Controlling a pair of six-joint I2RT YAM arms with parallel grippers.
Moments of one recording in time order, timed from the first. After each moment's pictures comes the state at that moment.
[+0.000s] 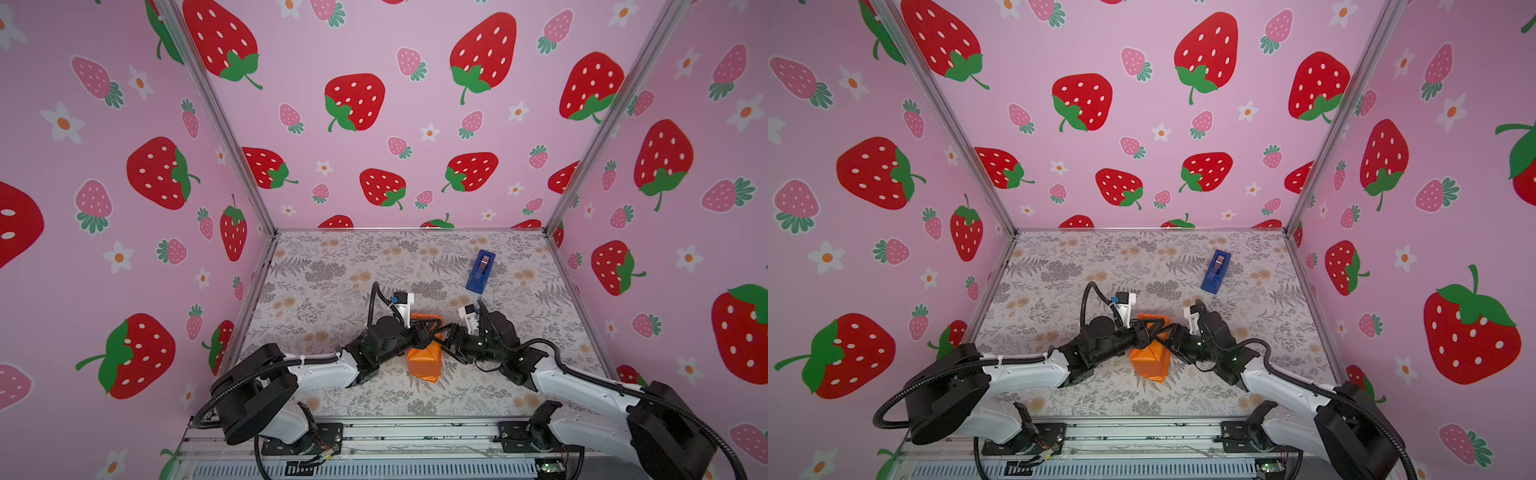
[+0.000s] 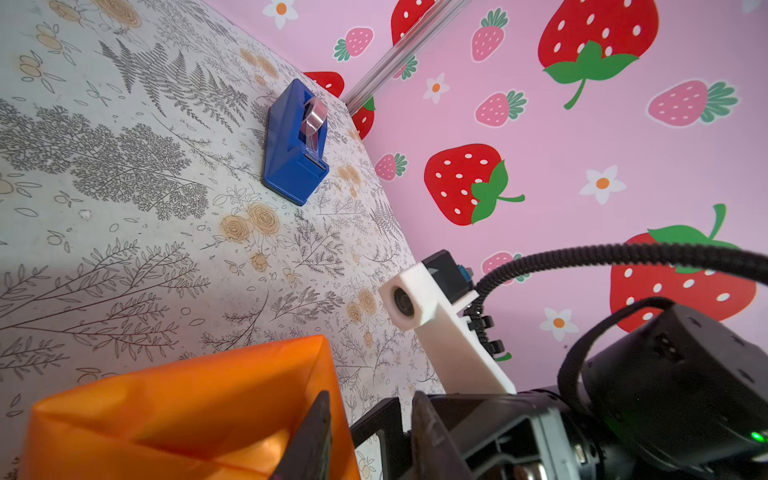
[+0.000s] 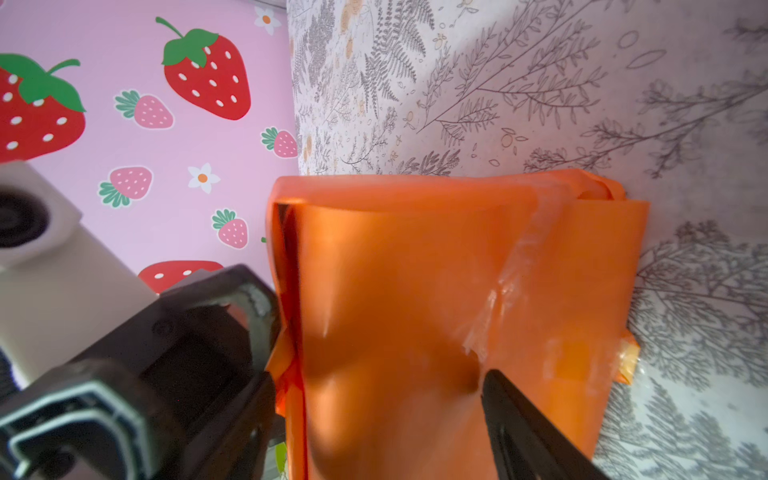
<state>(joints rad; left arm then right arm) -0.92 1.45 0.55 0.69 0.06 -0.88 0.78 1.11 0.38 0.24 -0.44 1.19</state>
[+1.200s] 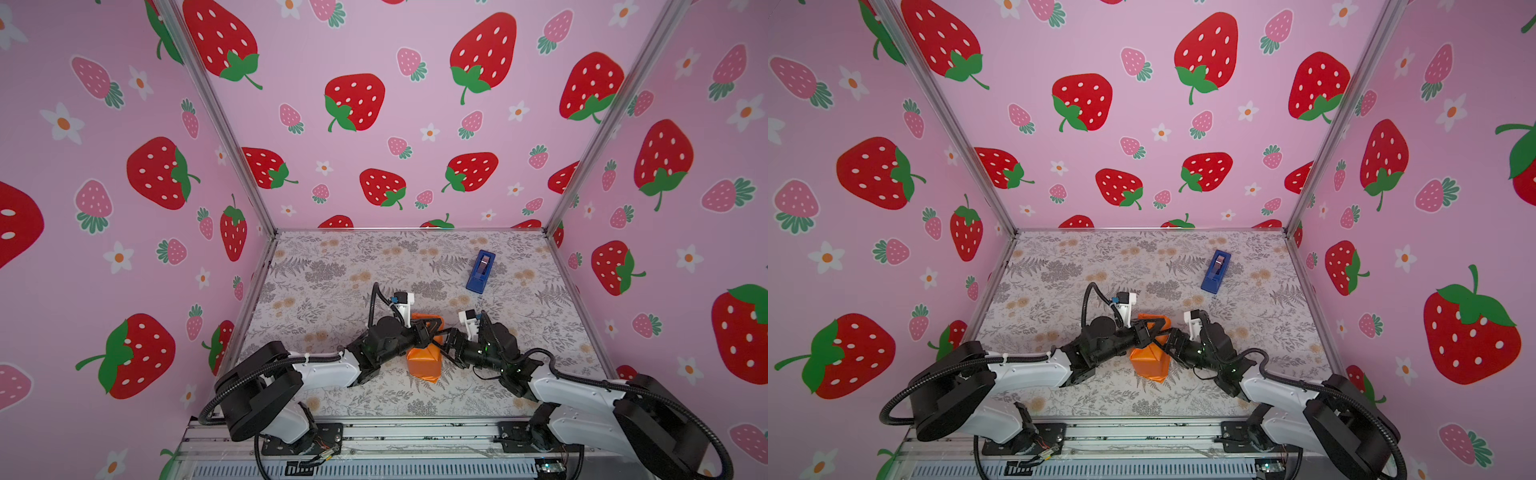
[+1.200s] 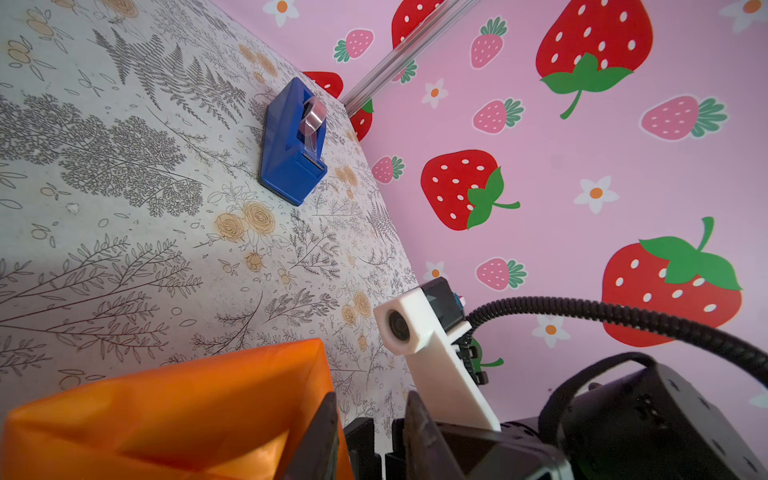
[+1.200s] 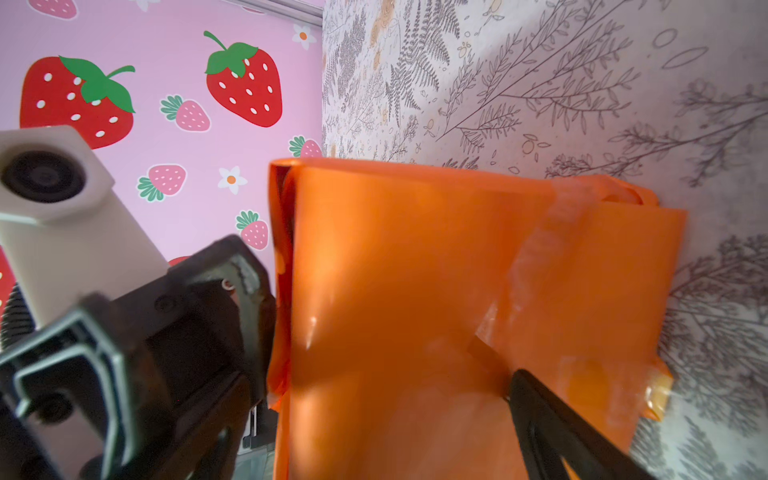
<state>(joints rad) -0.92 1.48 0.55 0.73 0.06 -0.91 0.83 1.17 0.26 0.54 -0.38 1.20</state>
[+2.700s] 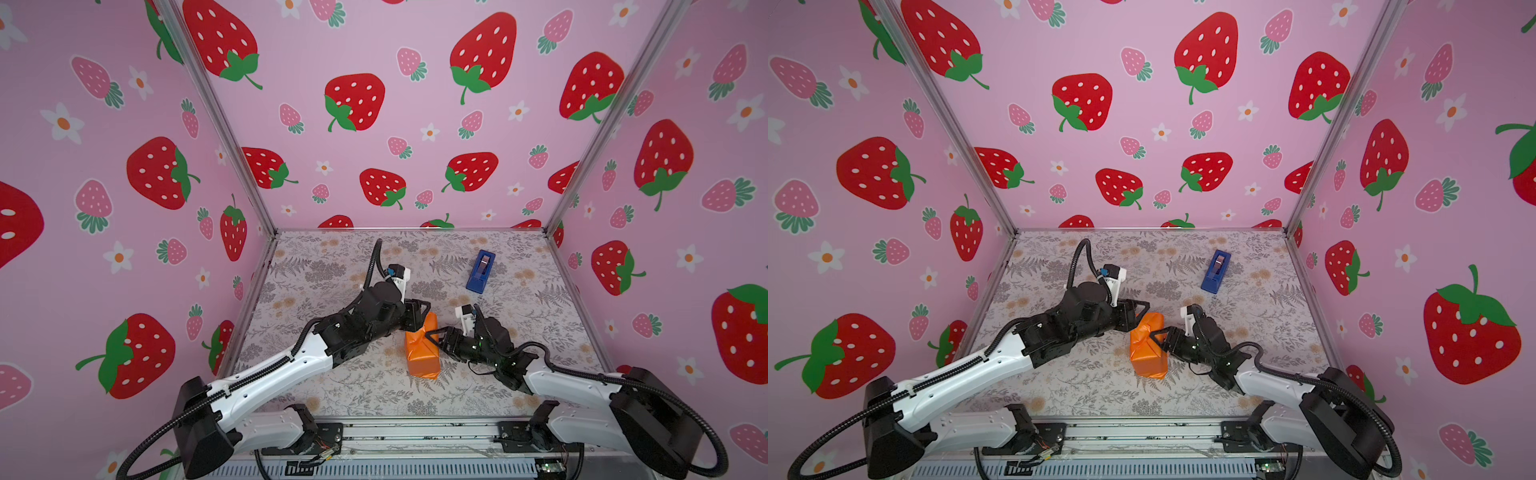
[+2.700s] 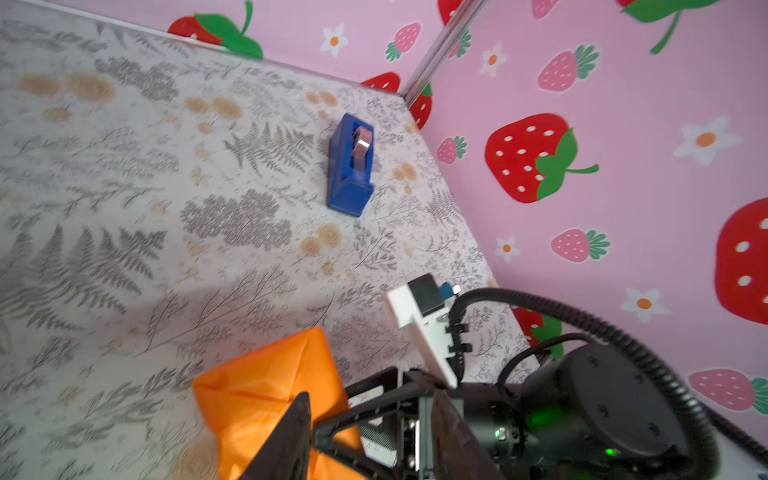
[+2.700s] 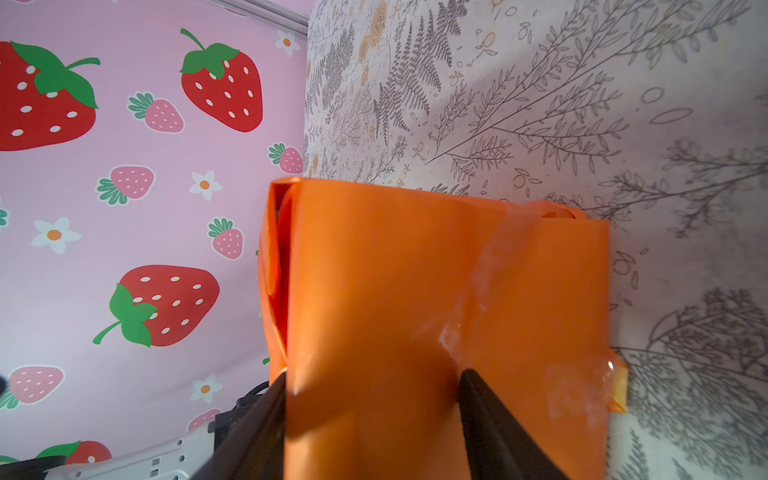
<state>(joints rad) -0.89 1.18 0.99 -0.34 -0.05 -0.68 0.84 1.21 0.34 0.44 -0.32 1.13</state>
